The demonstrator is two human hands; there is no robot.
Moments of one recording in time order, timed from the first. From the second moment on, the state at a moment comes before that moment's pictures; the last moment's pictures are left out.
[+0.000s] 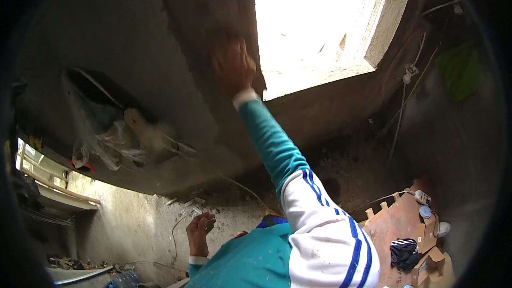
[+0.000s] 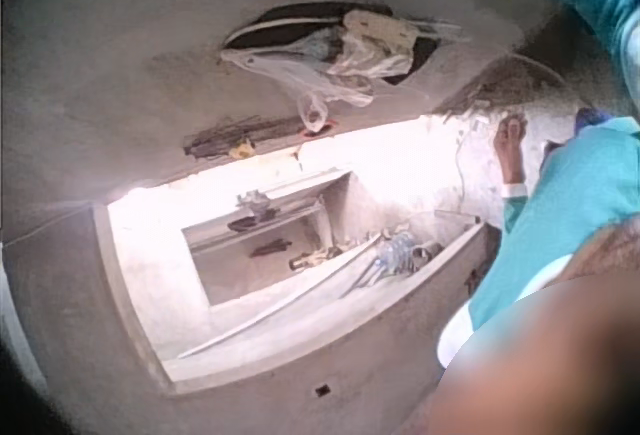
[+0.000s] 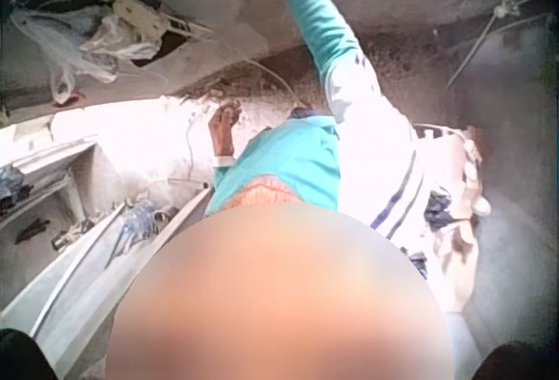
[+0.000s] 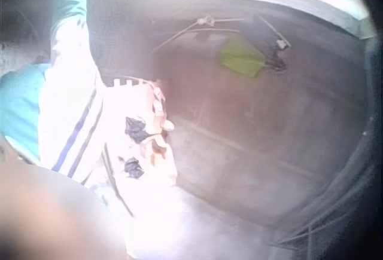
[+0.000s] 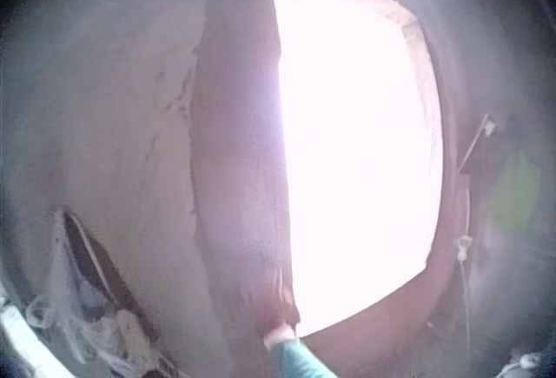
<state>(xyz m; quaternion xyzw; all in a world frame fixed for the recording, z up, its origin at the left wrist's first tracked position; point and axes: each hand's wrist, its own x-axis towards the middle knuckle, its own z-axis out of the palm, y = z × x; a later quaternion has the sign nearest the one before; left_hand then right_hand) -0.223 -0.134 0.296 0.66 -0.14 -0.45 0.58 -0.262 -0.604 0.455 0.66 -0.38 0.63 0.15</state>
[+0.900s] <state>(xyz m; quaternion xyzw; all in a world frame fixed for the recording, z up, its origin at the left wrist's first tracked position) -0.375 -0.332 0.322 0.31 -0.05 -0.65 0.69 -0.513 -0.371 0.337 0.76 -0.44 0.41 0.25</state>
